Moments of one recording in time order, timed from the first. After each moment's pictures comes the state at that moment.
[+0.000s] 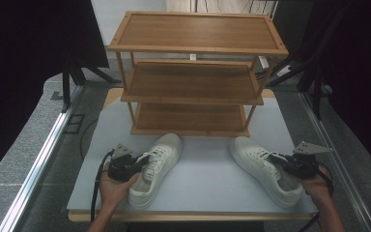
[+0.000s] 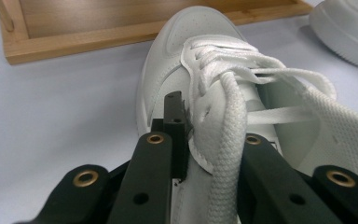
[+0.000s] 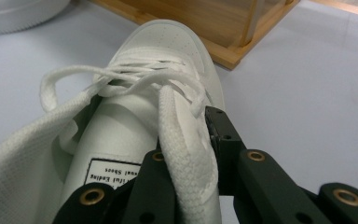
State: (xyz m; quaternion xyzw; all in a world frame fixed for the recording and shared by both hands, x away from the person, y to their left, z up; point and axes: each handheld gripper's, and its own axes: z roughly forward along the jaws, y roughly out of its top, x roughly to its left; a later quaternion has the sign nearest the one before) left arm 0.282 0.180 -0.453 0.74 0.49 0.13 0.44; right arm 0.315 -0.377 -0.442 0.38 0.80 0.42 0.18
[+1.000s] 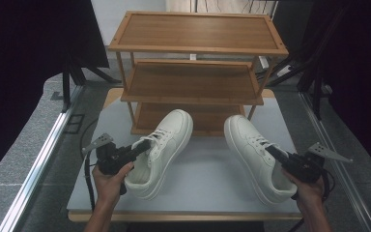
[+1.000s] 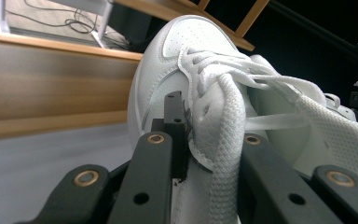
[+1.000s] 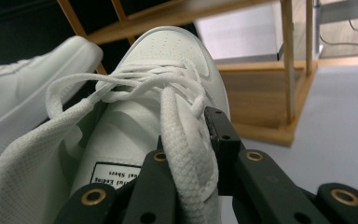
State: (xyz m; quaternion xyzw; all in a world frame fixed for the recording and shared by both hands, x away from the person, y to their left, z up) left arm 0.270 0.188 -0.389 0.64 0.46 0.07 0.61; right arm 0.275 -0.345 -0.395 0.45 0.65 0.59 0.15
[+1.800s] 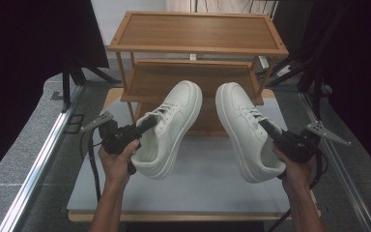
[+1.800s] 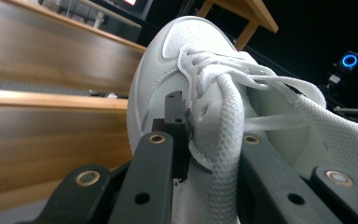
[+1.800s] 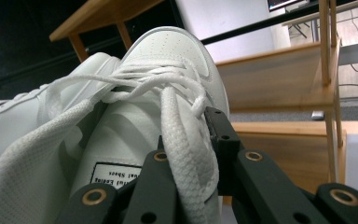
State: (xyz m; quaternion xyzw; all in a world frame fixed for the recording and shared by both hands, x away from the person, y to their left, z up) left arm 0.300 0.168 -0.334 0.59 0.44 0.07 0.68; right arm 0.297 -0.300 -0.334 0.44 0.59 0.65 0.18
